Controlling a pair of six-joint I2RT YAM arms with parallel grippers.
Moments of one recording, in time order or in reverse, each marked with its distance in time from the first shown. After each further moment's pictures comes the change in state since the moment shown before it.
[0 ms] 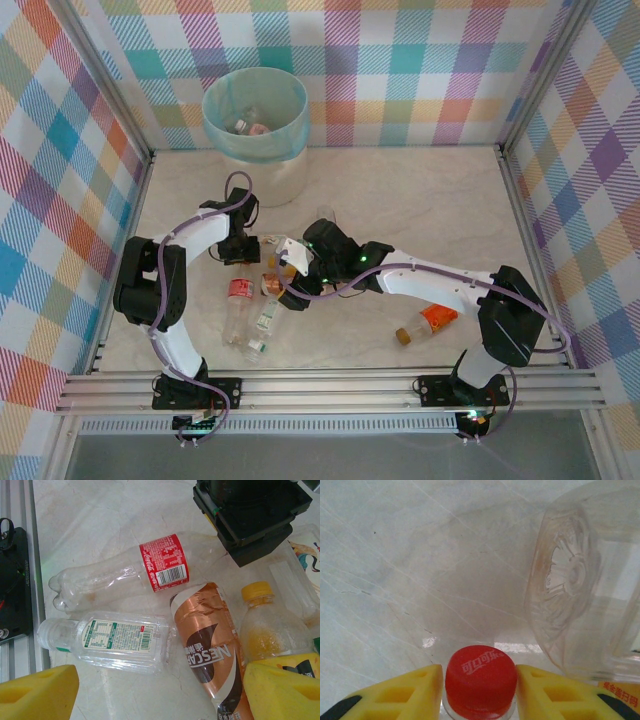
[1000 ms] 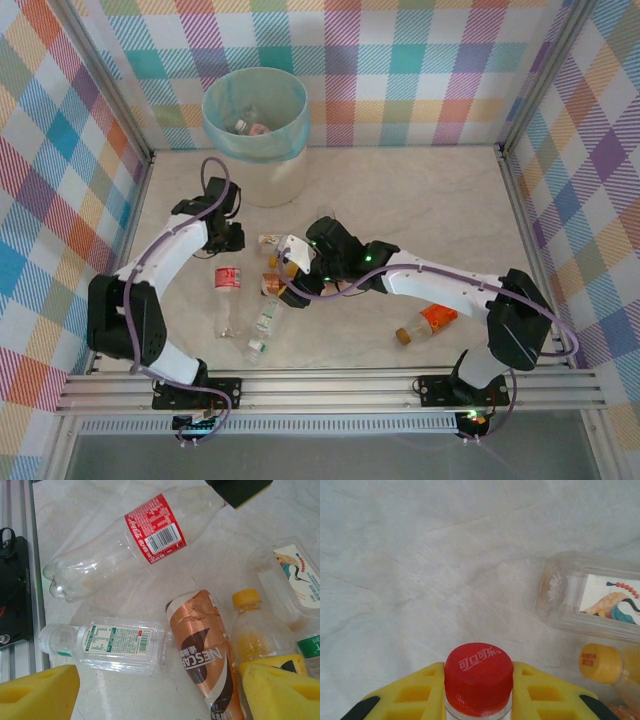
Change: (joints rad) left arm 0.035 -0.268 -0.009 -0.035 -0.105 0.005; right arm 0.000 -0.040 0.000 -0.001 0.019 0.000
